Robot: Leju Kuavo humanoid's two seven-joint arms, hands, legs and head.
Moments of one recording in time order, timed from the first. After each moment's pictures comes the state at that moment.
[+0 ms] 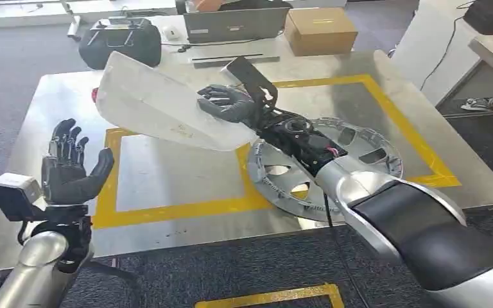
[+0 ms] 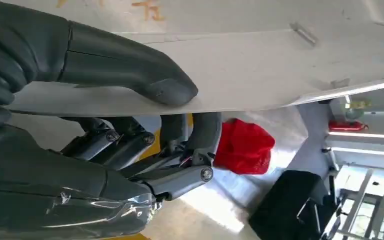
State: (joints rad) left arm -0.38 0.02 -0.41 -1.38 0.19 0.26 -0.38; right arm -1.08 0.12 0.51 -0.40 -0.14 0.27 -0.24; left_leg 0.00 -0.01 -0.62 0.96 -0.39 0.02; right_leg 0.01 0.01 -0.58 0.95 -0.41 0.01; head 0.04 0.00
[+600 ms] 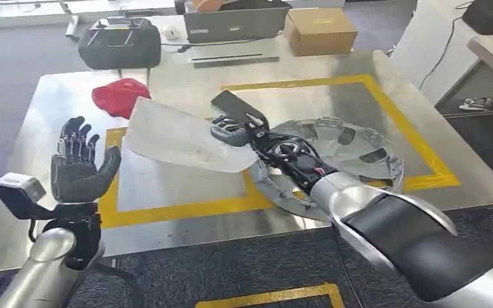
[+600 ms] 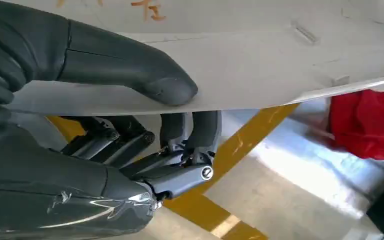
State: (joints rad) left arm -0.41 -0.01 -0.43 -1.33 0.27 0.24 -0.44; right arm -0.99 0.13 0.57 -0.34 0.03 0.06 -0.14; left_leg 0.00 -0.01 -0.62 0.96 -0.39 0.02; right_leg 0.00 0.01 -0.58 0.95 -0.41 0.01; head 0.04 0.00
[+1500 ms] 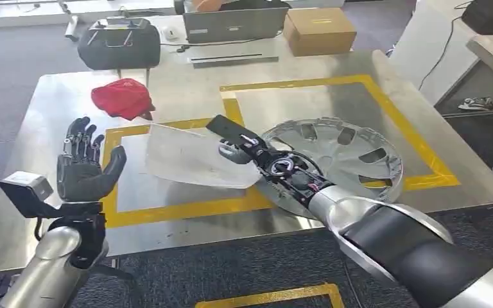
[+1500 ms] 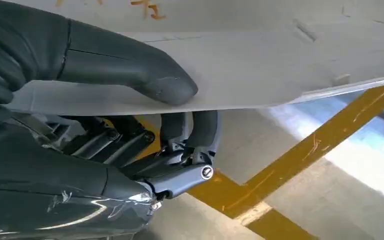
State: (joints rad) left arm -0.42 -0.02 -0.45 -1.30 0.27 0.24 -0.45; right arm -0.93 0.13 0.65 -0.31 0.14 -0.07 -0.11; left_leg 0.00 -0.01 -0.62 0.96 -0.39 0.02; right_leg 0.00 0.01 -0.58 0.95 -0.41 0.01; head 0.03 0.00
